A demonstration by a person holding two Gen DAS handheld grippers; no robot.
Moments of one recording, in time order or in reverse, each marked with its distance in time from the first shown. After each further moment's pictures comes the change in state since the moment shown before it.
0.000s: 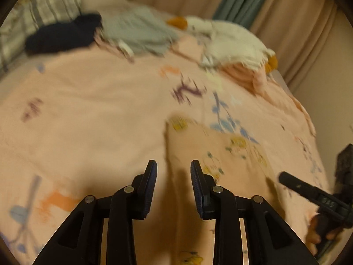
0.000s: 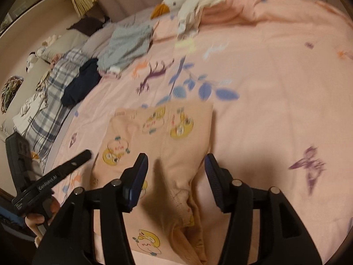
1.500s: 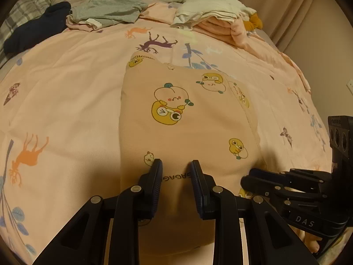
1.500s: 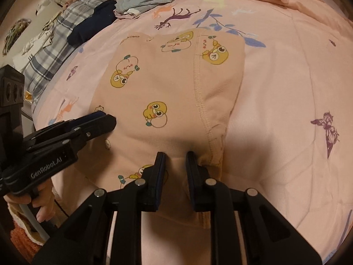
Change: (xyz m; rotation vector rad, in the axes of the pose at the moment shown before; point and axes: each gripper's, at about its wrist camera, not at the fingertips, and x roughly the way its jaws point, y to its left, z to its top) left arm 0.026 -0.045 -0.059 0.144 0.194 -0.029; right arm 0.029 0.019 -0.059 -0.214 0.261 -0.016
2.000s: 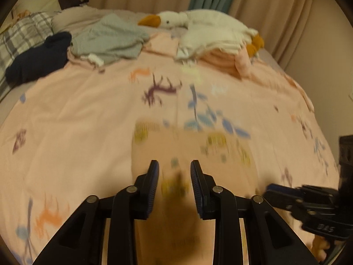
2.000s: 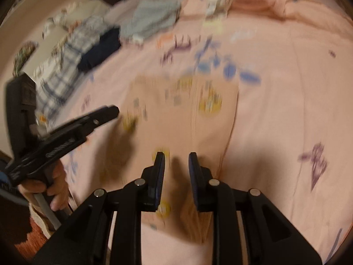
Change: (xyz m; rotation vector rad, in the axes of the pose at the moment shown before) left arm -0.011 0.007 0.080 0.016 -0.149 0.037; right arm -0.043 -0.012 0.042 0.063 -0.142 0.102
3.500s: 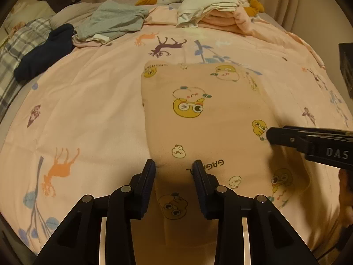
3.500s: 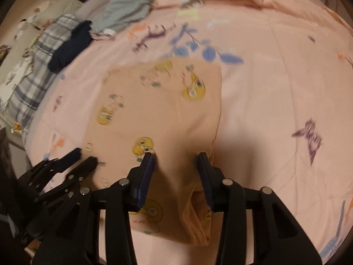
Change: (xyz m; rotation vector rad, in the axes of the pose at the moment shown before) left arm -0.004 -0.006 -0.084 0.139 0.148 0.140; right arm 0.036 0.007 -0.025 0.092 0.088 -0.213
